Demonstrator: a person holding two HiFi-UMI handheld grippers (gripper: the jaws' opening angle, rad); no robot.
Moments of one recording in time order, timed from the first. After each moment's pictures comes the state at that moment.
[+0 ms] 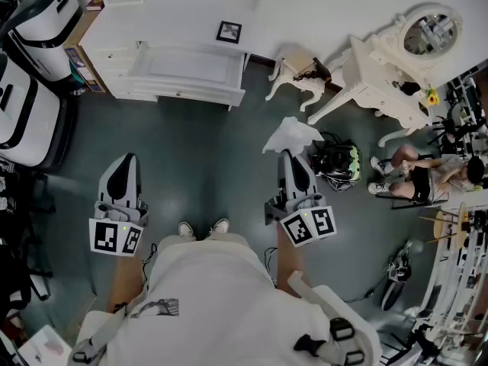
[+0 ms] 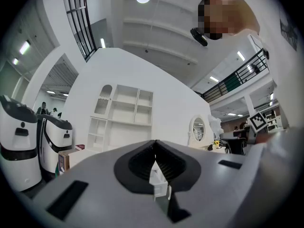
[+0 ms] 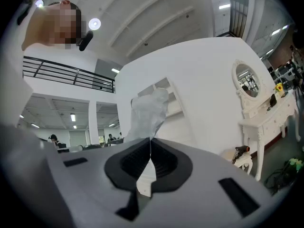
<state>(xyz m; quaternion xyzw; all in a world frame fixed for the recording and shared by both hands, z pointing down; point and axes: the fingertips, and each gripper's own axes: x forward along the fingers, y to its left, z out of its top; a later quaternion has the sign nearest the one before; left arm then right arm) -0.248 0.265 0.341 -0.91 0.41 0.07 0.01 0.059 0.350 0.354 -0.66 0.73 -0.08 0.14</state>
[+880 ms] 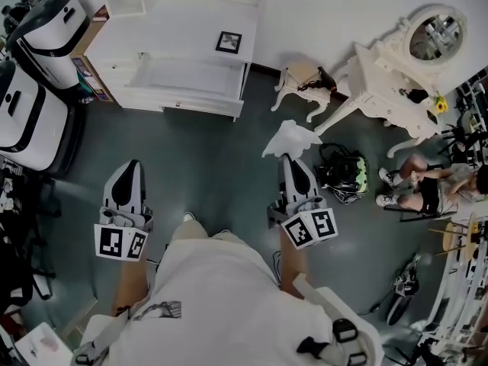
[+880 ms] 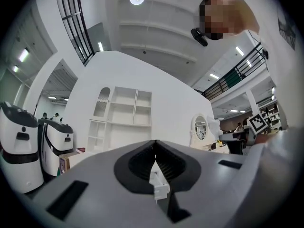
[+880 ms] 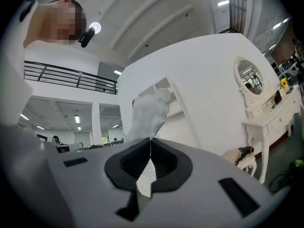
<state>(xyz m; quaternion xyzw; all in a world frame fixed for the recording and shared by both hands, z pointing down) -0.190 0.274 0.342 -0.90 0.42 0.07 0.03 0.115 0.345 0.367 -0.64 0.75 -0.08 0.14</state>
